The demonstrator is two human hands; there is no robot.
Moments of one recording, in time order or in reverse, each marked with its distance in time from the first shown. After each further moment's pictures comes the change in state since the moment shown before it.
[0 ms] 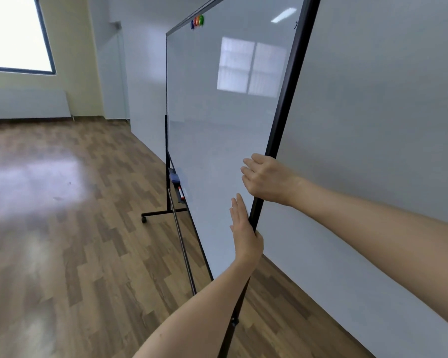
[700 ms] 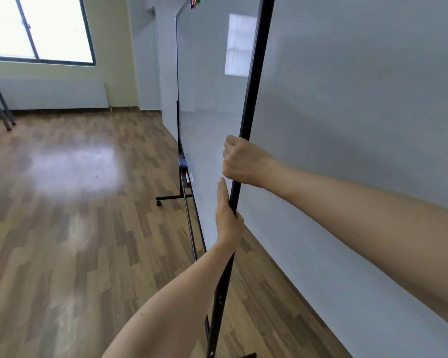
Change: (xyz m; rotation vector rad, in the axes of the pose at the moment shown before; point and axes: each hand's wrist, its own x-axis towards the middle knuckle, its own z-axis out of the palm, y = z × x) left_hand 0.352 -0.091 0.030 0.009 0.232 -0.076; right_hand 0.238 0.055 0.249 -0.050 0.198 -0.038
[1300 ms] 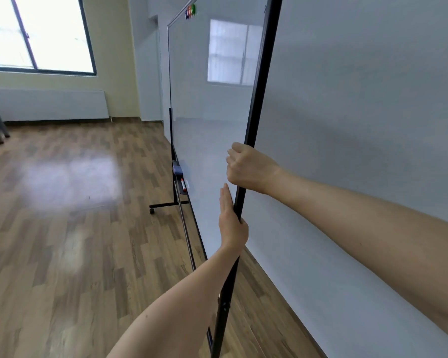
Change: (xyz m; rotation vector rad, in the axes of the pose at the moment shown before) left_hand 0.329 -0.050 0.052 0.044 0.025 0.035; right_hand 0.215 0.041 0.270 -0.024 -0.059 -0.013
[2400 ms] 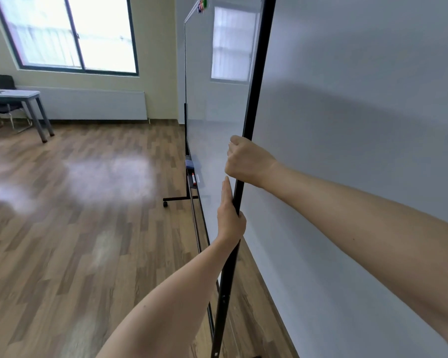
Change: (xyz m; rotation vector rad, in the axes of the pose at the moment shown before) left_hand 0.604 -0.147 0.061 0.068 0.103 -0.048; right_hand 0.455 0.062 0.427 0.062 0.125 0.016
